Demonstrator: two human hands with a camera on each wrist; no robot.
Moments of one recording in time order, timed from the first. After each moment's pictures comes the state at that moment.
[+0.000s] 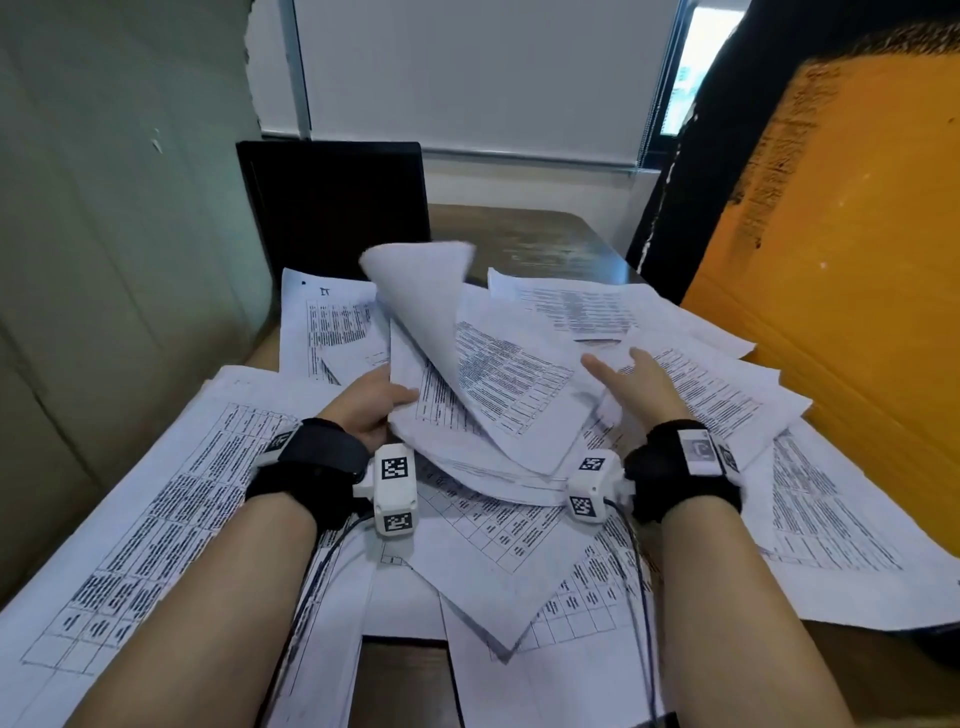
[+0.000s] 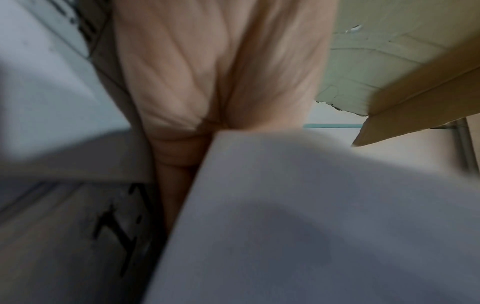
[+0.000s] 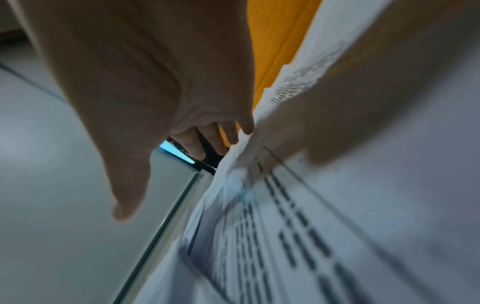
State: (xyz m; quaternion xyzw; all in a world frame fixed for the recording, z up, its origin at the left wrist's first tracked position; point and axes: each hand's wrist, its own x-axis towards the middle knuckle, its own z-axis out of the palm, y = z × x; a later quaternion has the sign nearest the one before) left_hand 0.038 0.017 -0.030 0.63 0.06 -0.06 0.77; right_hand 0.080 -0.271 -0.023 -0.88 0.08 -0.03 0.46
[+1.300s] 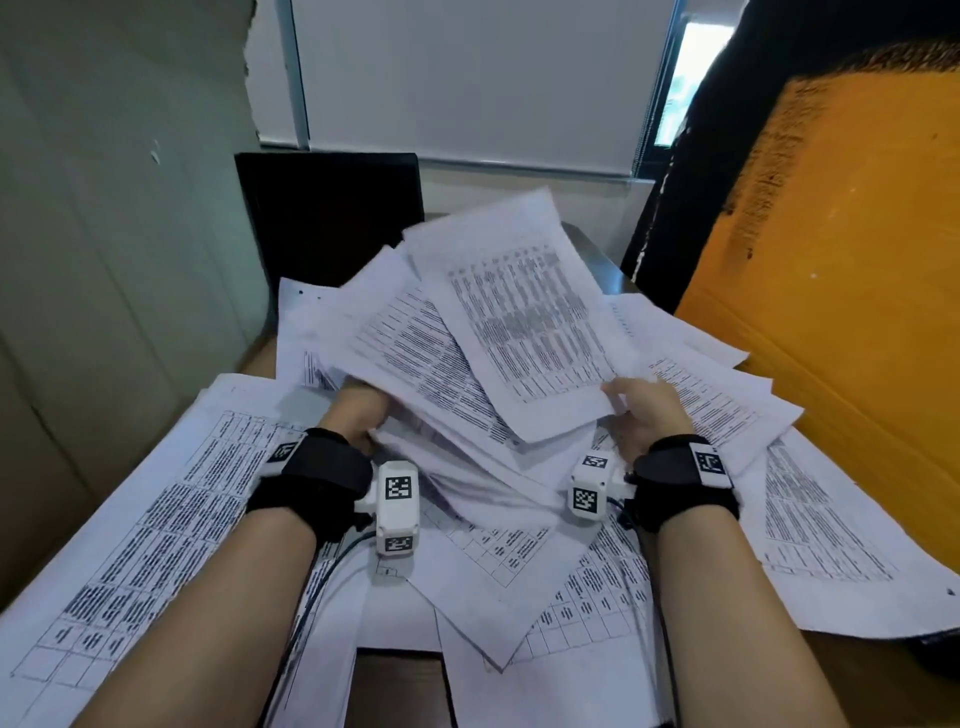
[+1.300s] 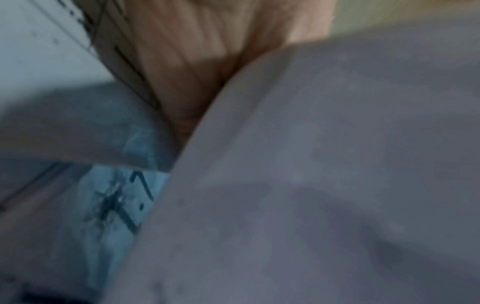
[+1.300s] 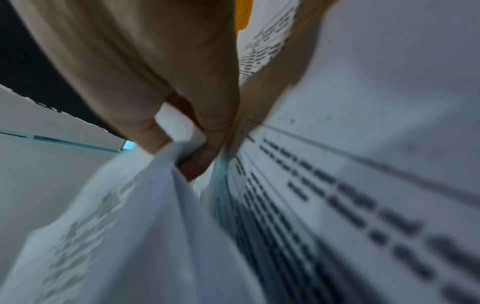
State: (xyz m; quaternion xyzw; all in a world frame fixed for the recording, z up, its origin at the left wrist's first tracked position) left_hand 0.052 0.024 -0.042 0.68 0.12 0.03 0.72; right_hand 0.075 -0.266 -0.027 -0.61 0.21 -0.05 0.77
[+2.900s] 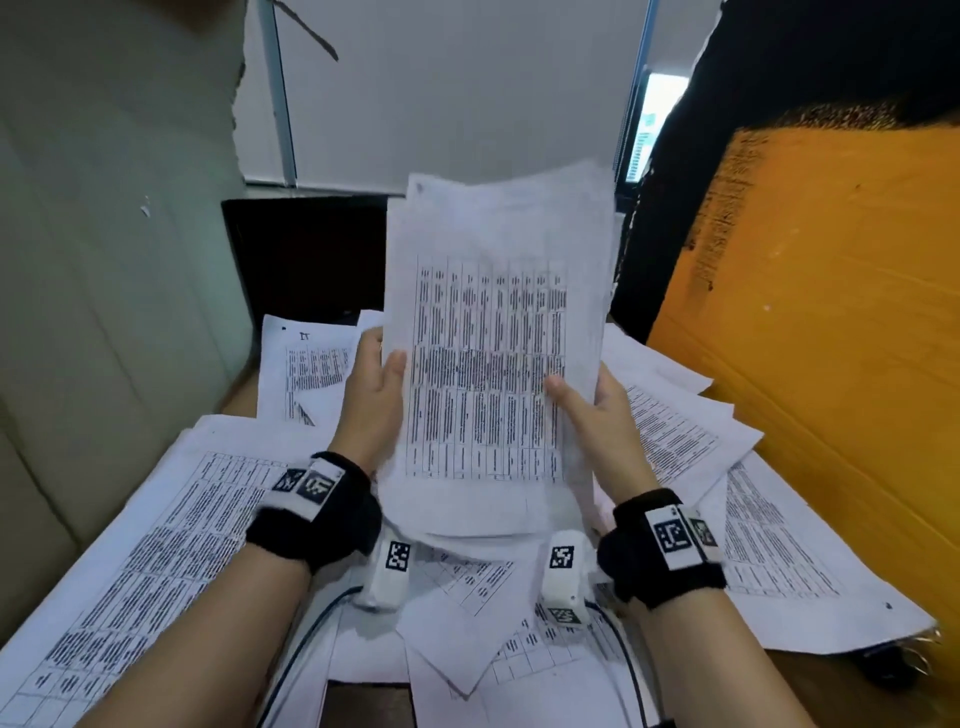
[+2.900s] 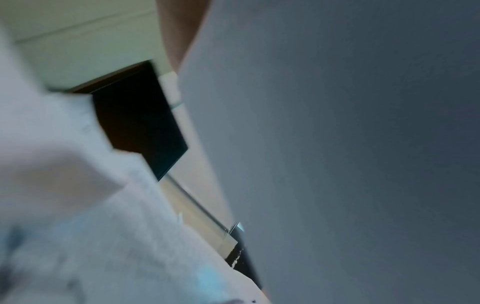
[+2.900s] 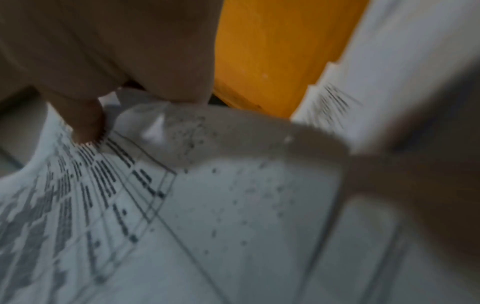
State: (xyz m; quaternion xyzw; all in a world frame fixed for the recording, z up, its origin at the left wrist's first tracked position) left_hand 0.017 -0.022 0.017 0.75 -0.06 0.25 0.61; right_hand 0.004 -0.237 0.025 -0.71 -0.09 -0.15 0.68
